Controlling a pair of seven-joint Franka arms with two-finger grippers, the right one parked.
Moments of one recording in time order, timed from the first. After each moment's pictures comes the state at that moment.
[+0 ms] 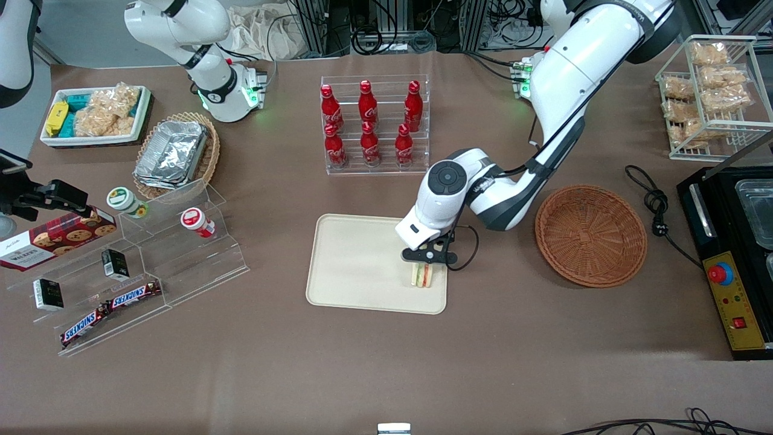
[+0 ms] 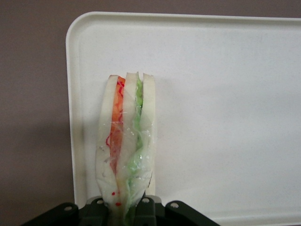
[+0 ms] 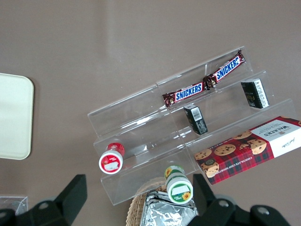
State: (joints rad) arm -0.19 0.70 -0.55 -1.70 0.46 2.39 -0.85
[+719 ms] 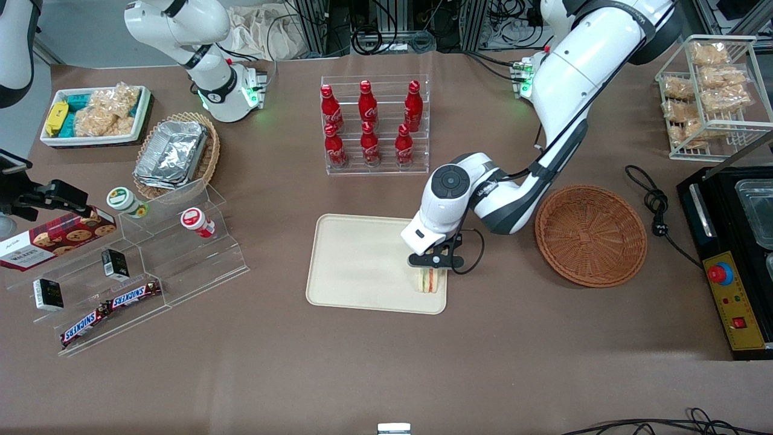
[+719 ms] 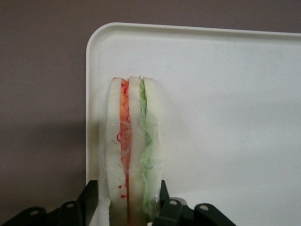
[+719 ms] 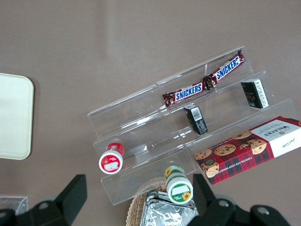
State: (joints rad) arm -0.19 0.70 -0.54 -1.69 0.49 2.39 -0.90
